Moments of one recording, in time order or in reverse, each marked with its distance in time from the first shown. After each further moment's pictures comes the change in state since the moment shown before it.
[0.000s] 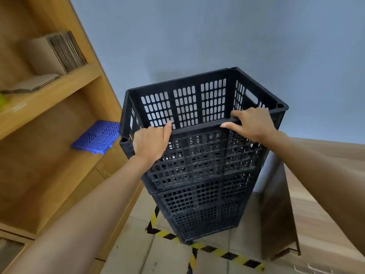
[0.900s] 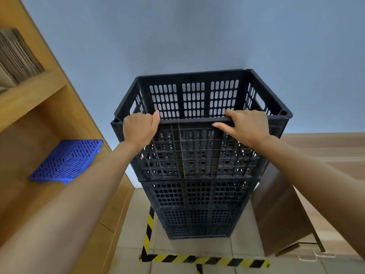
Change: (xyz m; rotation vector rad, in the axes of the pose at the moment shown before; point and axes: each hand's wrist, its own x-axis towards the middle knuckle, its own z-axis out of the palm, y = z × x) left_hand 0.118 -0.097 0.093 -0.222 0.067 0.165; right_hand 0.058 -0.083 0.022 -0.143 0.078 0.216
